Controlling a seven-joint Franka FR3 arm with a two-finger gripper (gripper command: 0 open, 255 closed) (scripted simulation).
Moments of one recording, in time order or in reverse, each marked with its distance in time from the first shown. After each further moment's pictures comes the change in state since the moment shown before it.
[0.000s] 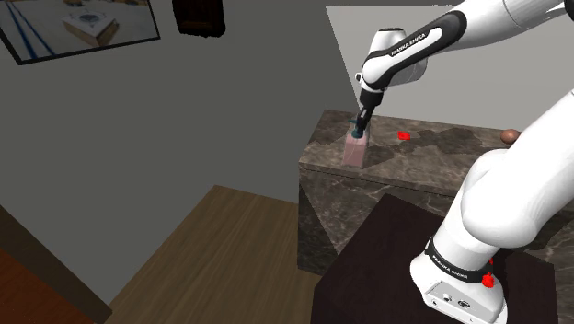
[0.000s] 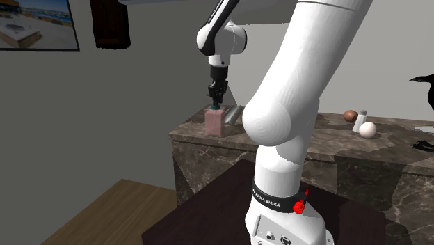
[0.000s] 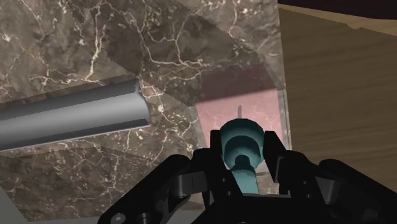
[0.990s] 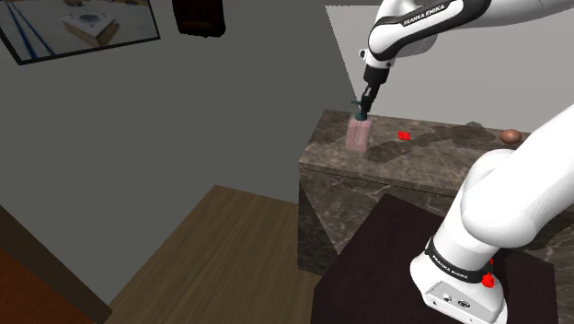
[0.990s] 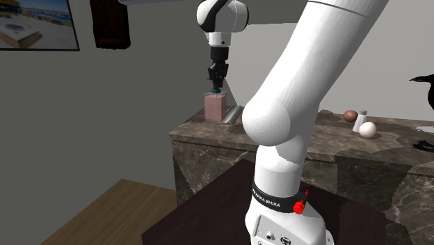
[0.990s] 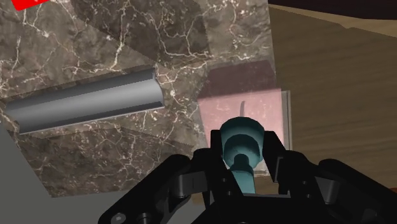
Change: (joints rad) arm -0.009 -0.090 0.043 0.126 -0.018 -0.212 0.019
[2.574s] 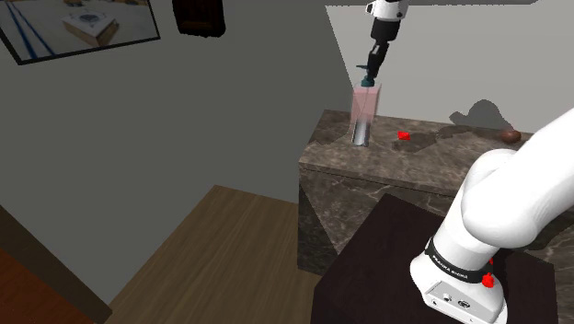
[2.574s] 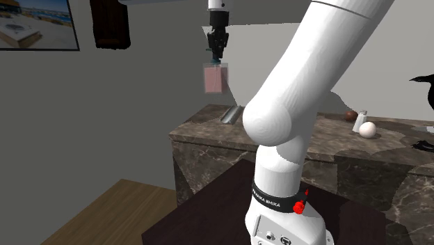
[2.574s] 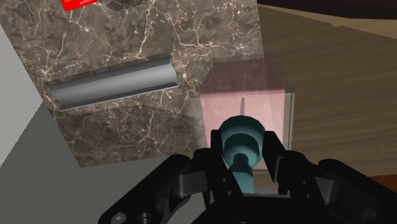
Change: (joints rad) arm 0.014 -0.028 0.050 0.298 0.022 -0.326 -0.003
